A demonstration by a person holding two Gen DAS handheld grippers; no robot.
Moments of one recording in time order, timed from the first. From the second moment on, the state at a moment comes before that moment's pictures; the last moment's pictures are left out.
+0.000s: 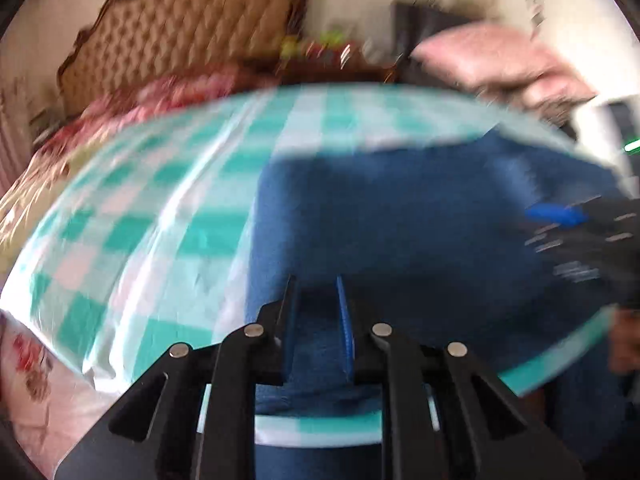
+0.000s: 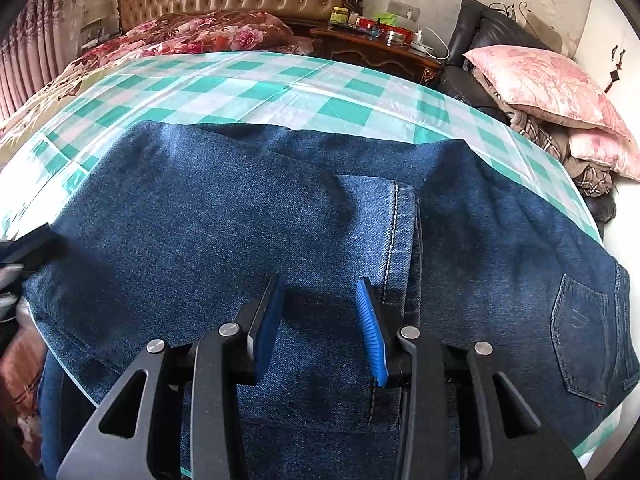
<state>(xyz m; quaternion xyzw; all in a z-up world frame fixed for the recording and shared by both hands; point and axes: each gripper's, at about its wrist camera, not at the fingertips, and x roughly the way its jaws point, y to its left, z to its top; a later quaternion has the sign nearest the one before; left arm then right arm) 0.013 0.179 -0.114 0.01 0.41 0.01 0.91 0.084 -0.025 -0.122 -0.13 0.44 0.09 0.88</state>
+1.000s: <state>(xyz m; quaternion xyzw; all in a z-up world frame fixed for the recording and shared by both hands) 0.093 0.195 -0.095 -0.05 0.42 0.08 0.90 0.087 -0.023 -0.122 -0.12 0.45 0.07 0.88</state>
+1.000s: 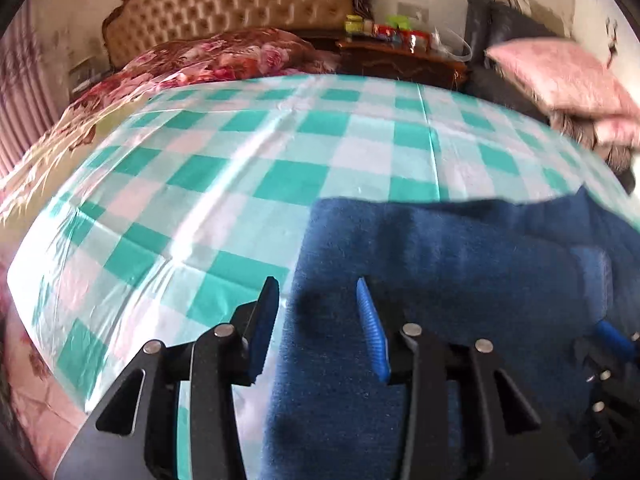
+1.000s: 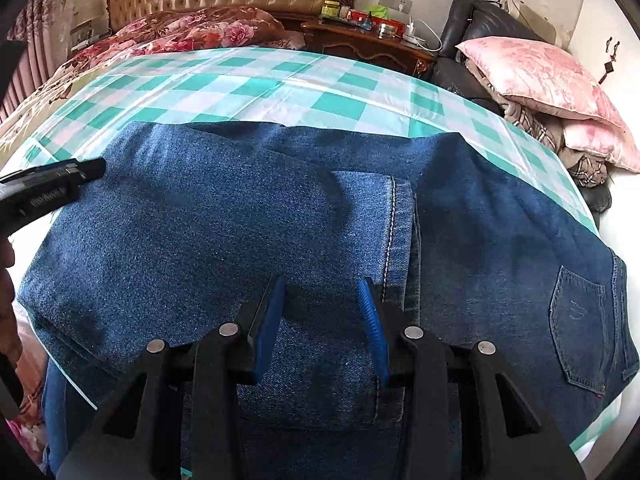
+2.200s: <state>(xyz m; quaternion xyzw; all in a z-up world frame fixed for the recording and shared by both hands) 0.106 0.202 -0.094 -0.10 0.44 0.01 0.89 0.153 -0.030 -0.120 -0.11 0.43 0.04 0.89</state>
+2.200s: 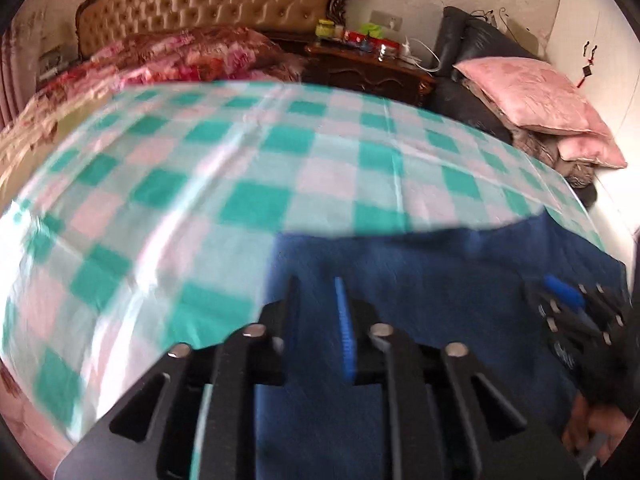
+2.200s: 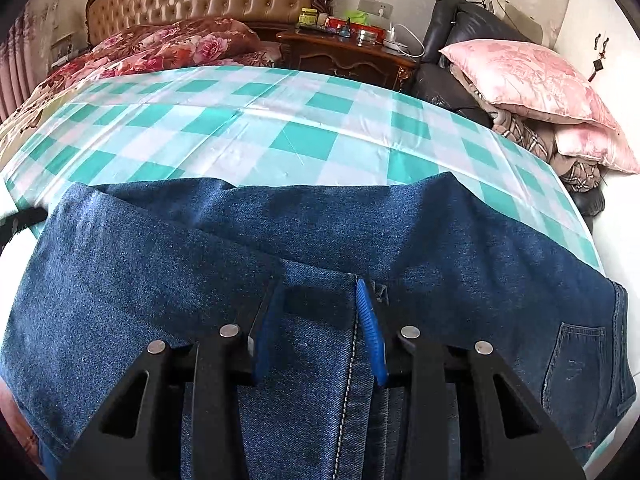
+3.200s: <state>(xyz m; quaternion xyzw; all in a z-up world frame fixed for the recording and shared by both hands) 0.045 0.077 0.016 -0.08 0.32 -0.12 0.94 0.153 -0.028 -0.119 -0.11 0.44 0.03 0.89</state>
